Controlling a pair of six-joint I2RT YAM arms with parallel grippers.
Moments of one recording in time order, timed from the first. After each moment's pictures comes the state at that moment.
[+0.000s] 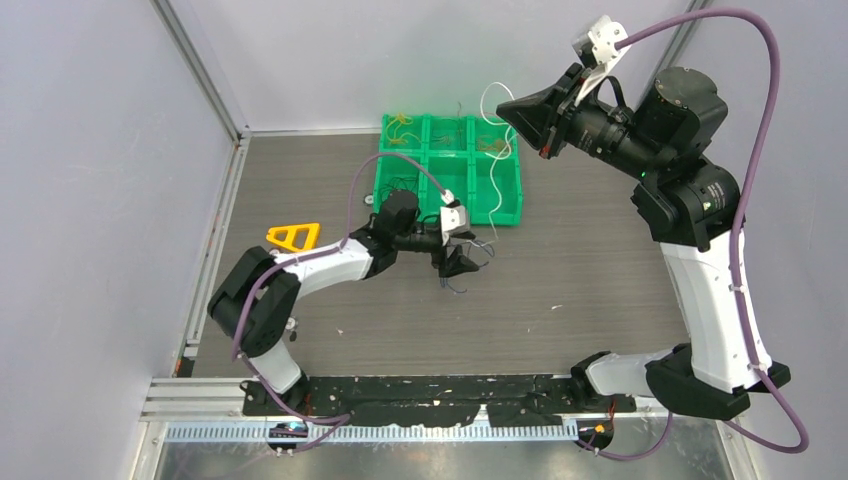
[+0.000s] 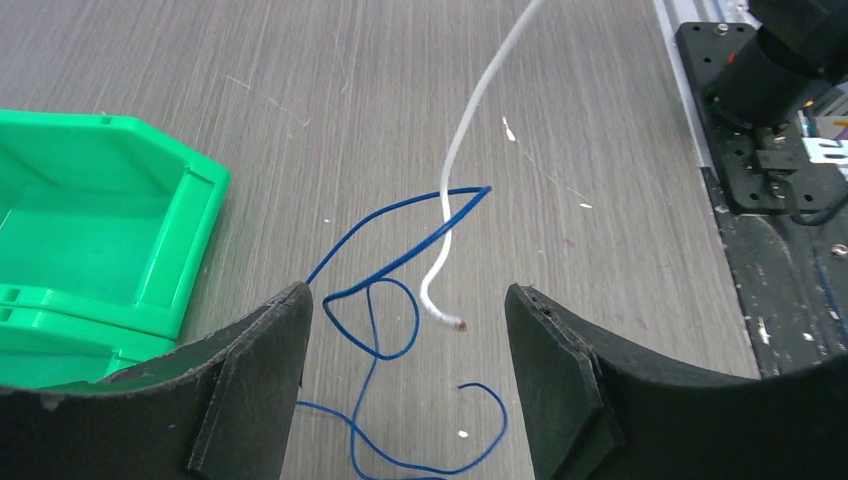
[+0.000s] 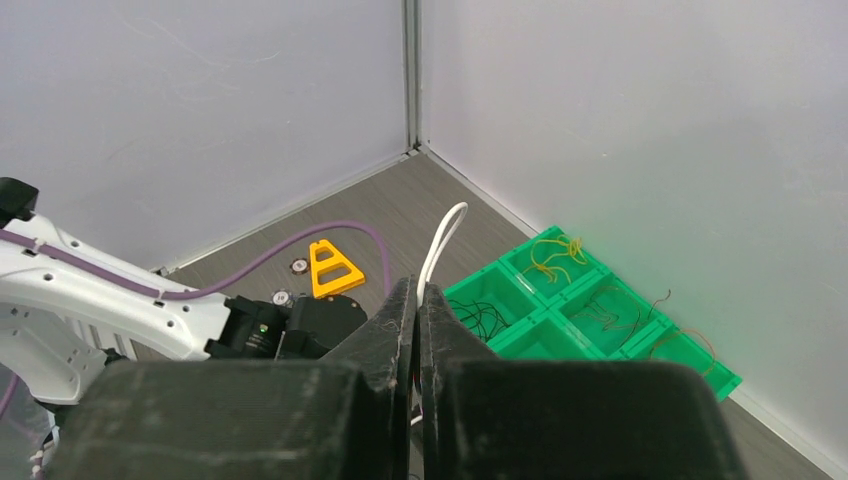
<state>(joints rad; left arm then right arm) -0.72 1.66 0.97 0.36 0.78 0.26 0.46 1.30 2.02 -0.66 -0.44 0.00</state>
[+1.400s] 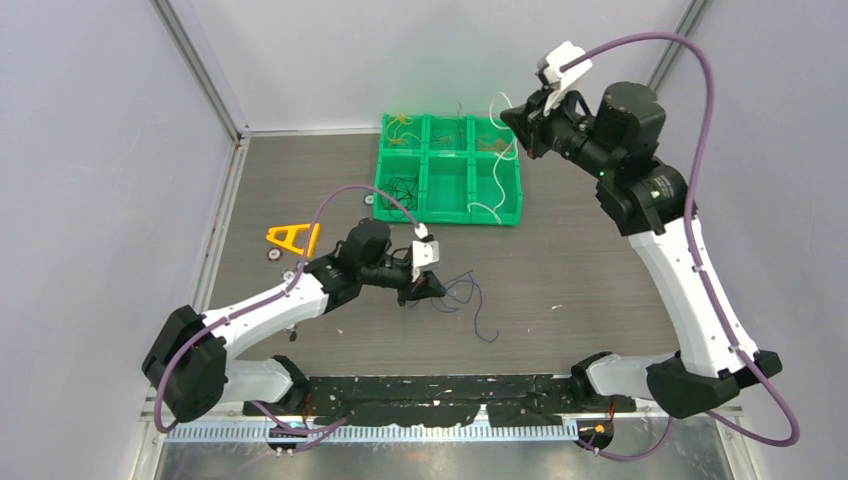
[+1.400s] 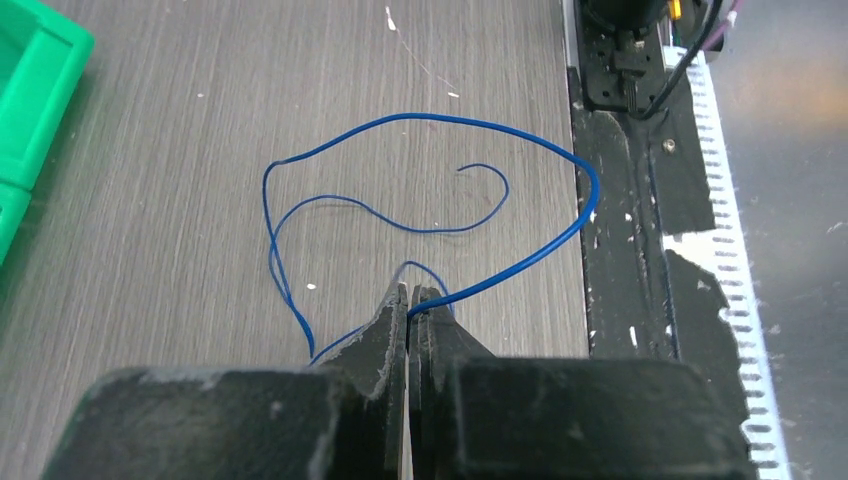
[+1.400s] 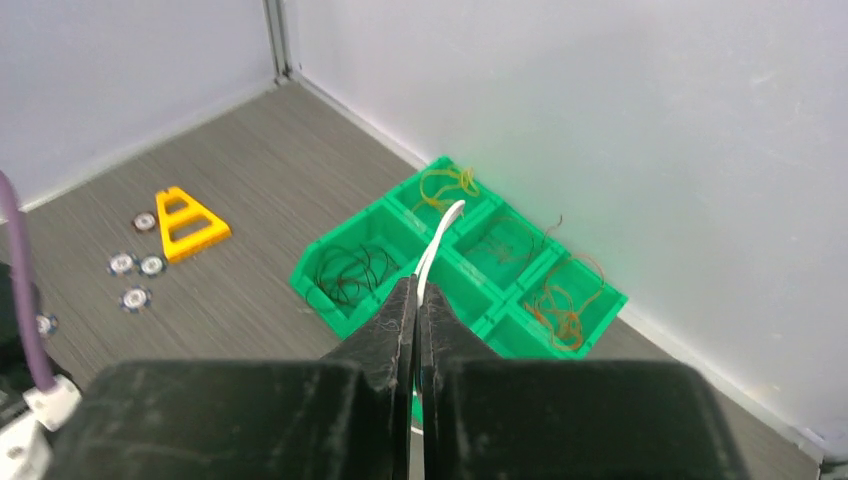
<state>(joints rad) -0.76 1.27 0.75 0.00 0.74 0.30 0.42 1.28 1.77 -0.52 -0.27 -0.15</state>
